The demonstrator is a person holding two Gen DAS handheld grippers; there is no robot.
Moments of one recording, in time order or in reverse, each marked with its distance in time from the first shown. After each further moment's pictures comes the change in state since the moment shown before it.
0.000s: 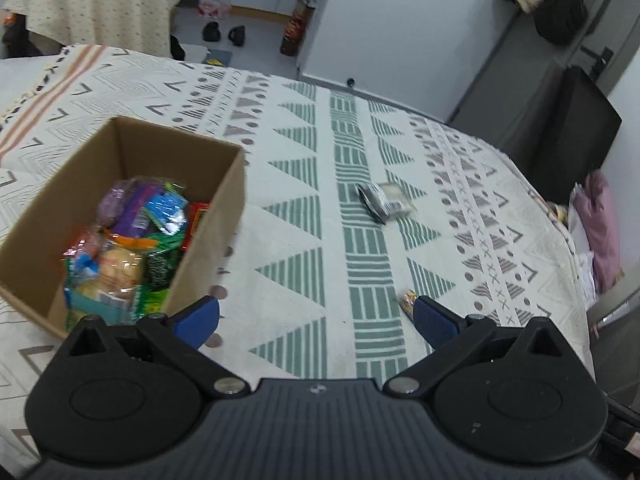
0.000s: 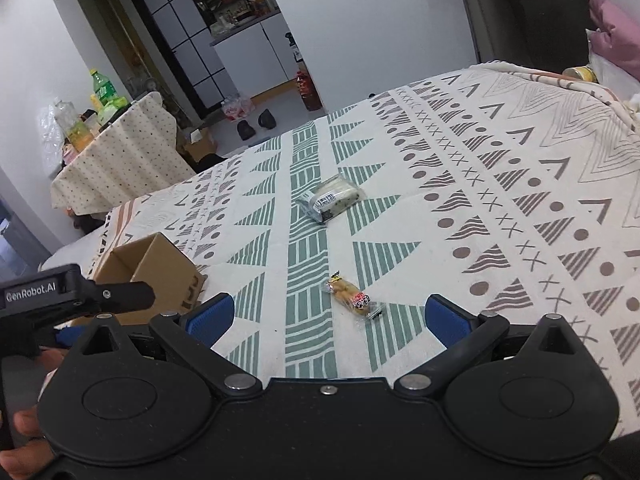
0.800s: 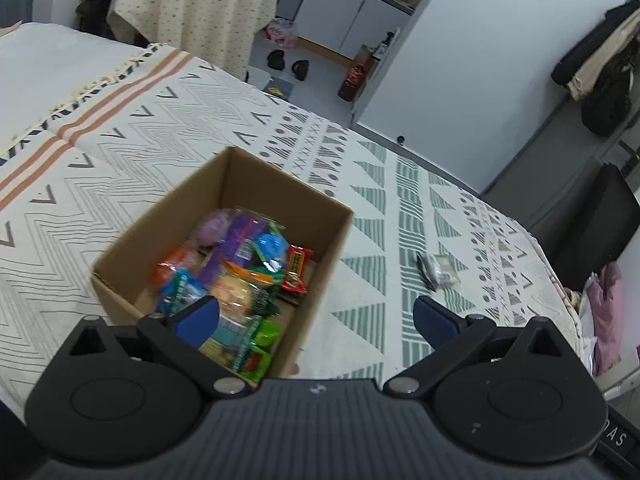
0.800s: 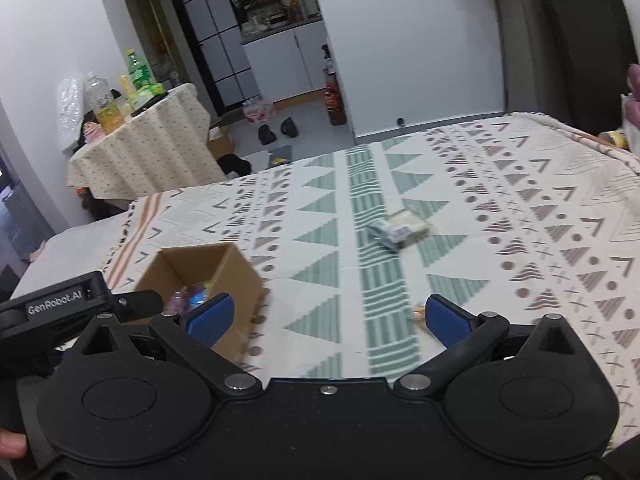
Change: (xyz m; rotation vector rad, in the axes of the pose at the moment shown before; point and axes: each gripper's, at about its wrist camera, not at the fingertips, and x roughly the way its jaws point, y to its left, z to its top) left arm -0.053 0.077 0.007 -0.211 -0.128 0.041; right arm -0.017 0.096 0.016 -0.118 -0.042 -0.033
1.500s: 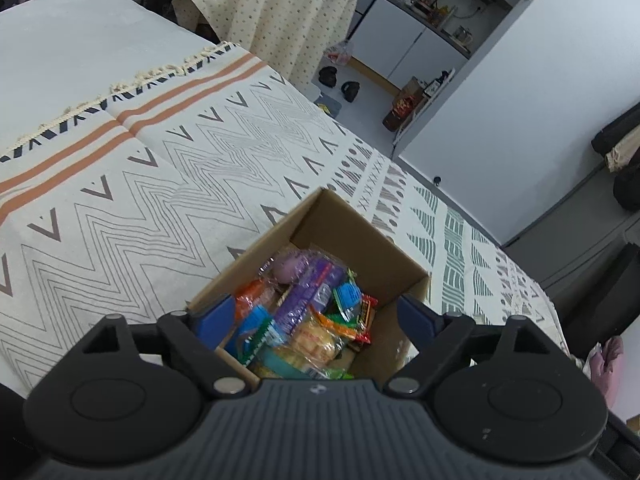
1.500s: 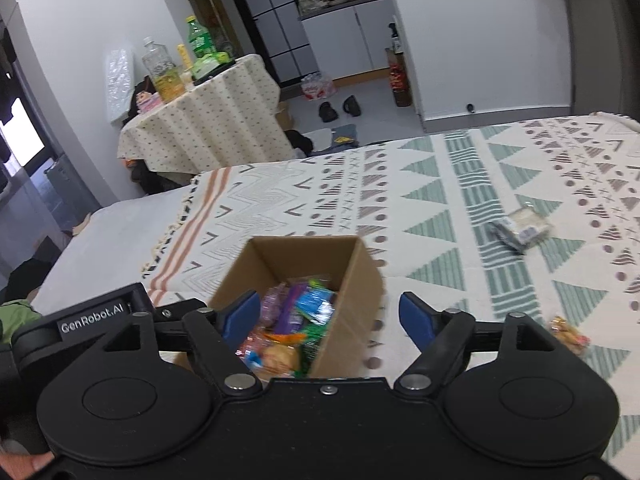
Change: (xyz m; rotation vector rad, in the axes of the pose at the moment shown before) left arm -0.009 0.077 0.031 -0.189 -0.044 0.044; right arm 0.044 0.098 0.011 -0.061 0.069 0.143
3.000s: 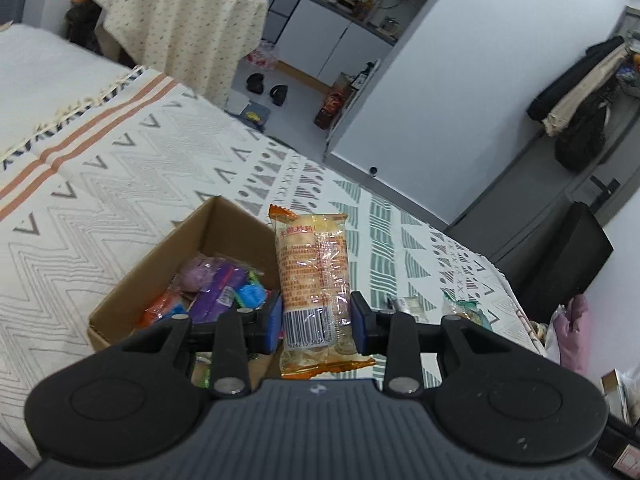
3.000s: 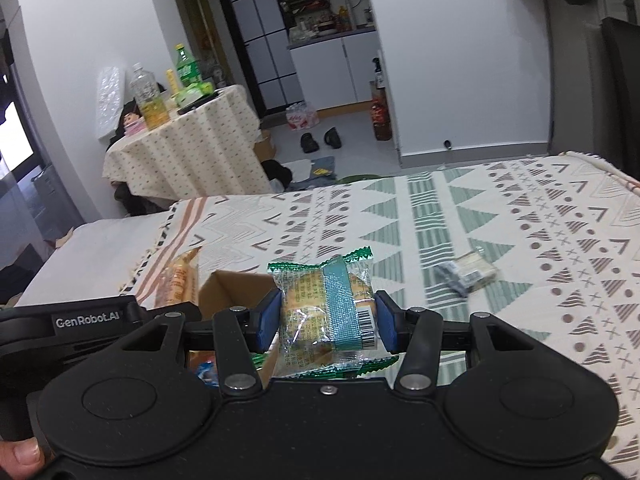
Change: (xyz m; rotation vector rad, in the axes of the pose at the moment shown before) left arm -0.009 -0.054 -0.007 0.131 -0.017 -0.148; right arm -0.023 -0.027 0.016 -0.049 -0.086 -0.037
